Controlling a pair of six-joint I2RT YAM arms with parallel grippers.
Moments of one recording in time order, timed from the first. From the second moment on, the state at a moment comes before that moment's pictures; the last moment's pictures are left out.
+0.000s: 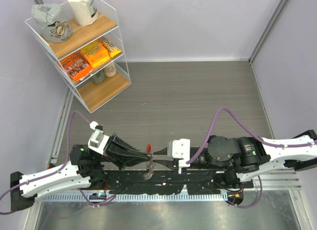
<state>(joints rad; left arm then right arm) -1.17 0.52 0.38 0.87 0.44 -0.55 1.71 1.00 1.28 -0.41 0.25 -0.20</state>
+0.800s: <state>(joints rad) -1.17 0.52 0.38 0.86 0.46 -0.54 1.71 1.00 1.30 -0.41 0.25 -0.19</state>
